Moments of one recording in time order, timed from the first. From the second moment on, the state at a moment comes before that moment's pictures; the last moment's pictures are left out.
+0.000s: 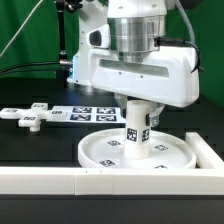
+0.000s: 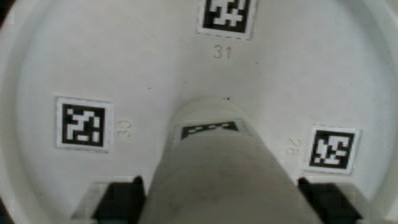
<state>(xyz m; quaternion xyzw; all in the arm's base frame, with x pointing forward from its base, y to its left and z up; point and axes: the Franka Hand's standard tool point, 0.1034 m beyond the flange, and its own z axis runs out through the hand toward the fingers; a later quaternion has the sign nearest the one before) 0.563 0.040 0.064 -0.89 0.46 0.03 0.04</state>
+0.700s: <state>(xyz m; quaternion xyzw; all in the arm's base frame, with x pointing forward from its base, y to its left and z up) 0.563 0.039 0.064 -0.76 0.65 0.05 0.08</state>
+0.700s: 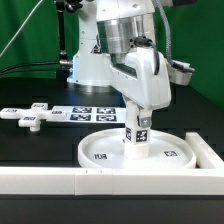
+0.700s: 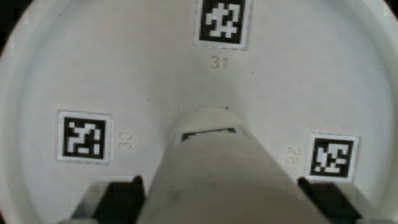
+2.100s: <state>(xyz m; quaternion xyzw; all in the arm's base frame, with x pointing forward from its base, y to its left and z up) 0.557 0.048 0.070 -0.94 0.32 0.02 0.09</state>
